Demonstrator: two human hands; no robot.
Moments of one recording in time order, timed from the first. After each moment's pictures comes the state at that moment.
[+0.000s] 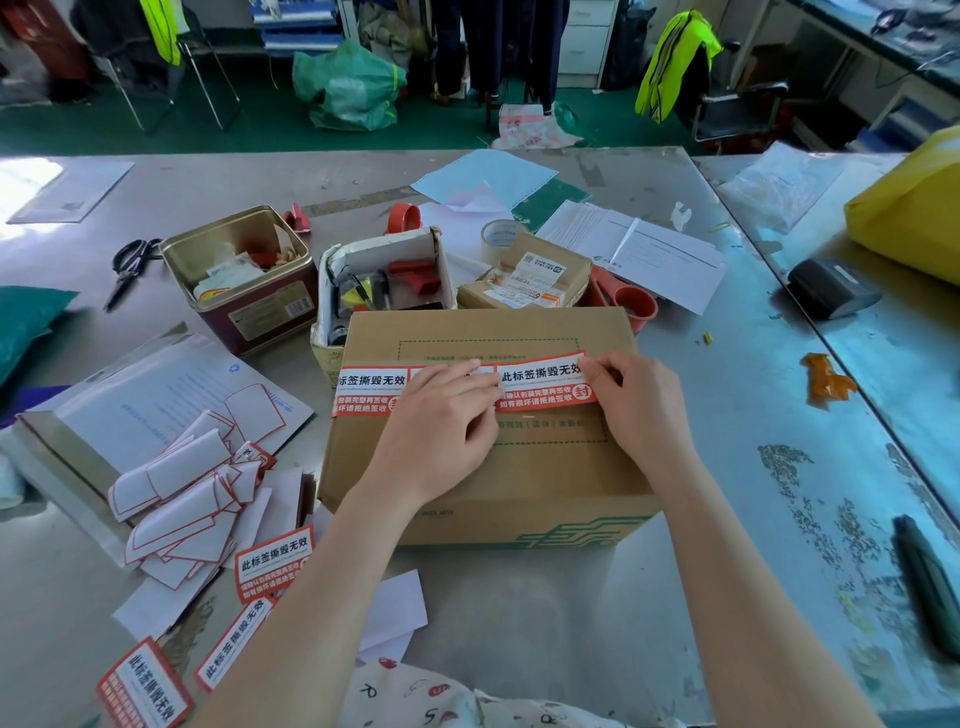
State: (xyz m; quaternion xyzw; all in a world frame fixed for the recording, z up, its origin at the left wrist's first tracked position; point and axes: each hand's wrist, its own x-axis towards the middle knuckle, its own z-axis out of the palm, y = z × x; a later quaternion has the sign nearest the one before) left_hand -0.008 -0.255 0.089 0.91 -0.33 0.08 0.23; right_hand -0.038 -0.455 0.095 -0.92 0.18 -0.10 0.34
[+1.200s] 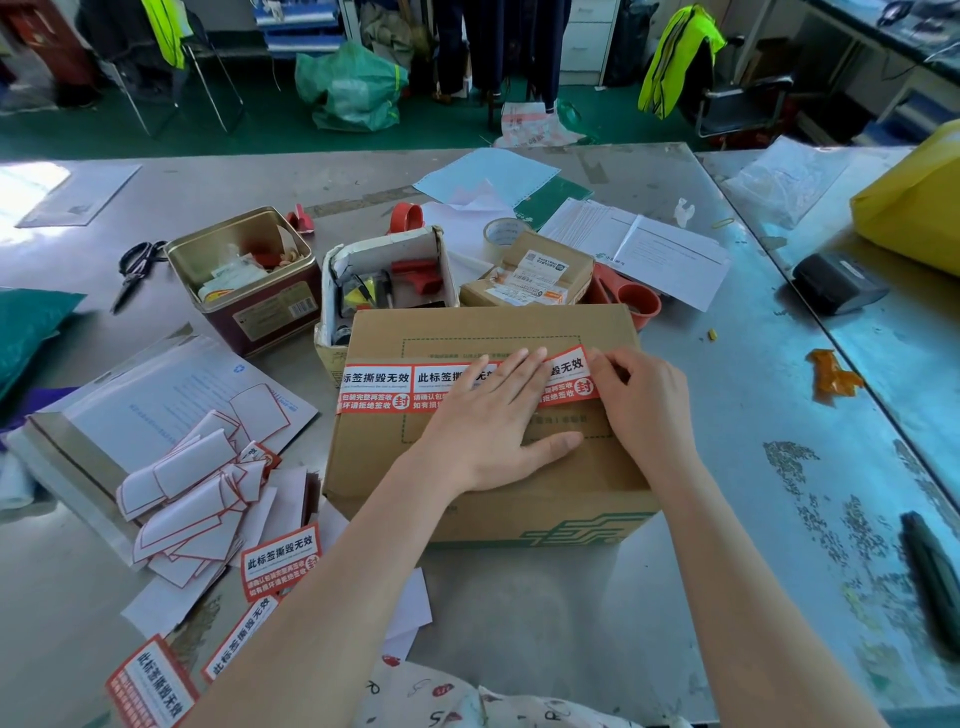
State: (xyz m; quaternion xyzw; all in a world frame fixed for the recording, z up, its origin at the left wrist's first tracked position) left_hand -0.001 -0.289 0.087 0.92 -0.39 -0.09 0.05; right_hand -0.041 -0.450 0.094 -0.91 0.18 -0.16 0.33
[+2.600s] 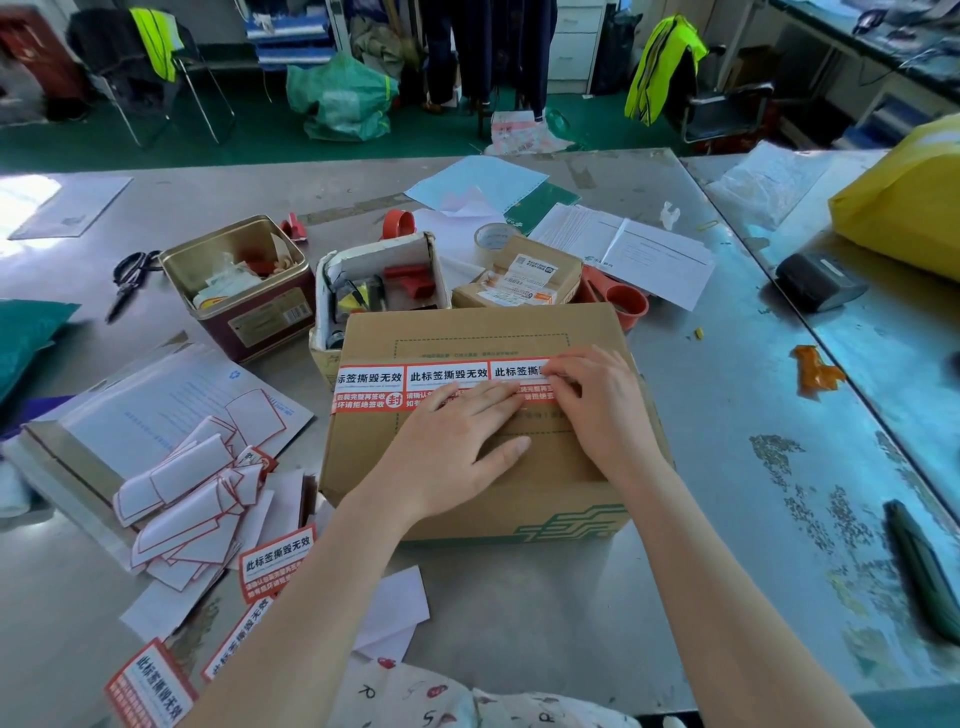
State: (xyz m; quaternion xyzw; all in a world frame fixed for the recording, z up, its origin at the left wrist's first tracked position) left_hand -0.020 -0.255 0.090 0.90 -0.40 -0.06 0.14; right_hand -0.043 -0.435 0.086 -0.94 0.07 -0.17 0.28
